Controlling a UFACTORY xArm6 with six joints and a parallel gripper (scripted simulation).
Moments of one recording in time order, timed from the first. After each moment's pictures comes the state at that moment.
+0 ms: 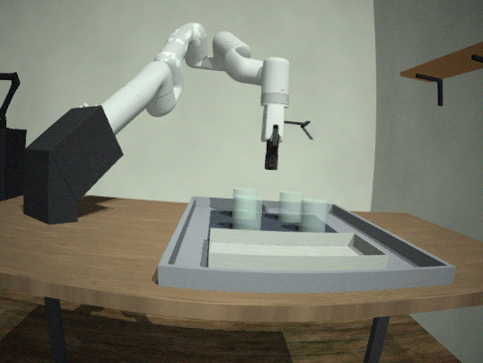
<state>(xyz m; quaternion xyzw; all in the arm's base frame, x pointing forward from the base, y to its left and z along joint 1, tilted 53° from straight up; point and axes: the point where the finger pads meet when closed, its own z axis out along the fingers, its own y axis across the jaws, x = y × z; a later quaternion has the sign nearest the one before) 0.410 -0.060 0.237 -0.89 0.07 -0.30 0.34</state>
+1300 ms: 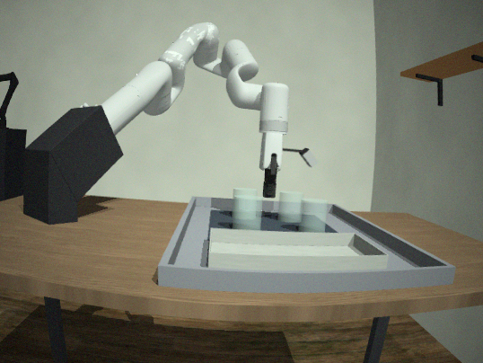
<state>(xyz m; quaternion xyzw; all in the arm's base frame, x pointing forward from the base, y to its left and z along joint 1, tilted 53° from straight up) 0.452 -0.018 0.194 -0.89 0.08 -0.29 0.34</state>
